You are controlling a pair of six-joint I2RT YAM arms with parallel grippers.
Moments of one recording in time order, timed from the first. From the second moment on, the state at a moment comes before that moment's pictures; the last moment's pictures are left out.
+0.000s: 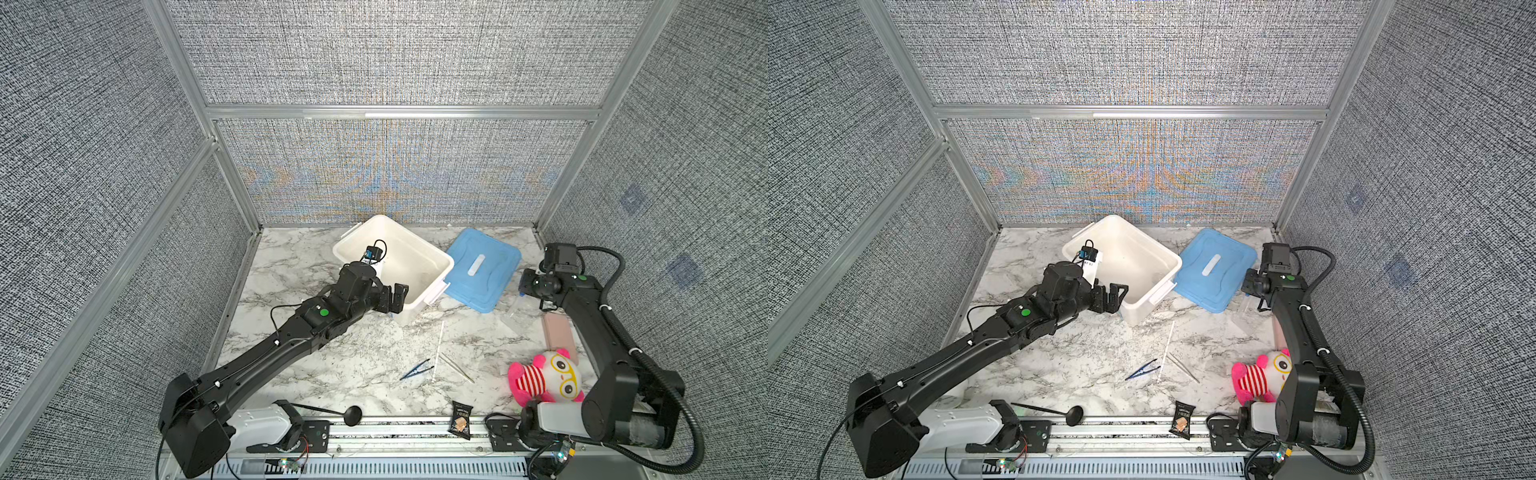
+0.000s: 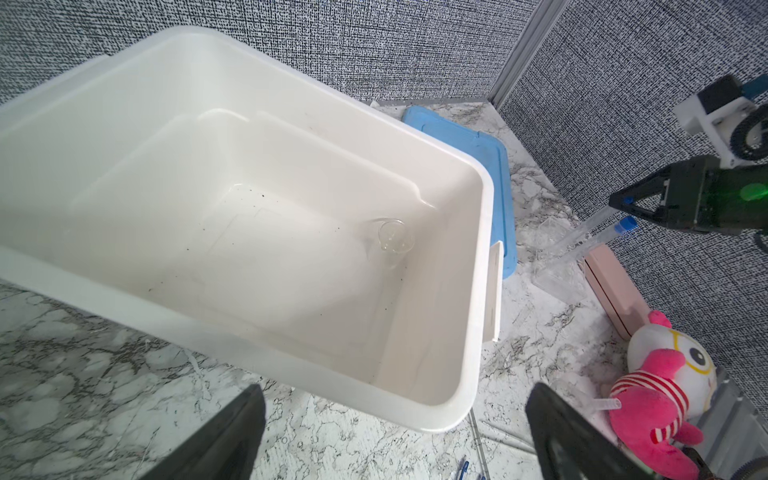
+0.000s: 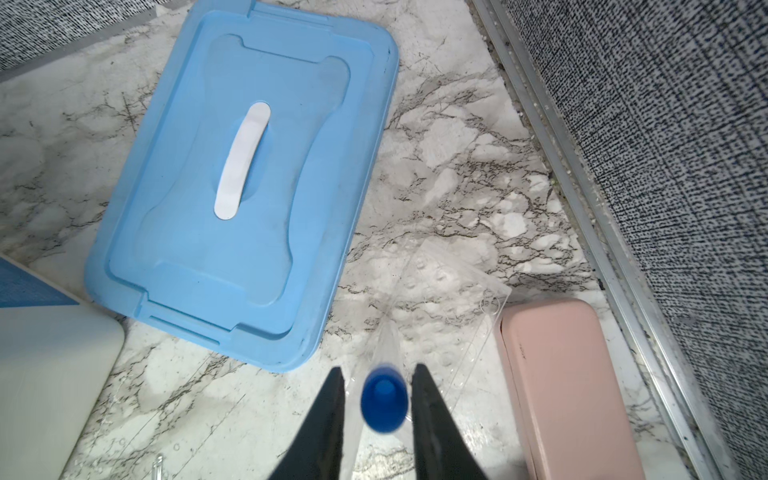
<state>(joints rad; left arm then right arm) -0.79 1.24 1.03 -0.33 -0.05 -0.40 -0.12 1.34 1.09 -0.66 0.07 0.21</state>
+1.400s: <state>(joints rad) -0.67 1.20 1.13 -0.55 -0.25 -0.32 0.22 1.33 1.38 -0.92 0.03 0.18</state>
